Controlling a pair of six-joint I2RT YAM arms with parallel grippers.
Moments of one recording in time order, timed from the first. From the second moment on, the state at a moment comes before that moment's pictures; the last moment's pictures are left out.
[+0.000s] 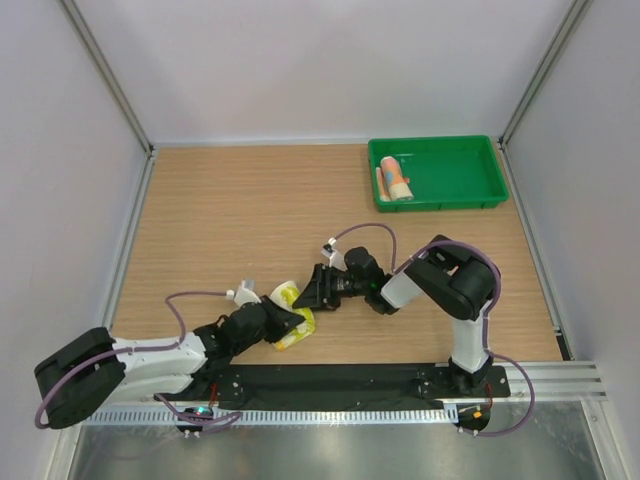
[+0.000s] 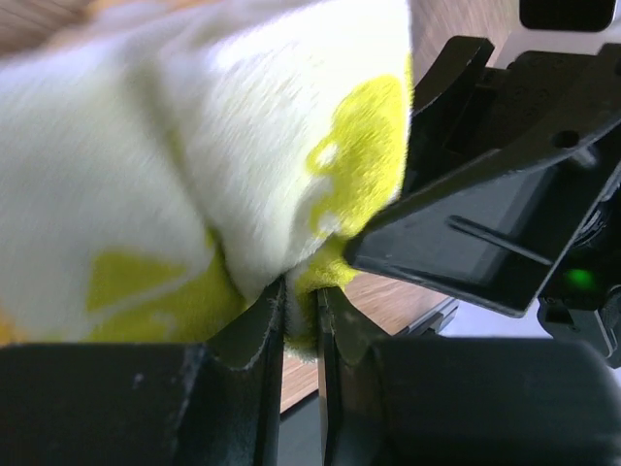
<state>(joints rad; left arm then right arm) -0.98 1.00 0.06 0.34 -0.23 -1.49 0.79 1.94 0.61 0.89 -0.64 1.08</state>
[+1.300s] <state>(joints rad) -1.06 1.24 0.59 -0.38 -0.34 -0.99 1.03 1.61 0.99 -0.62 0.55 0.70</state>
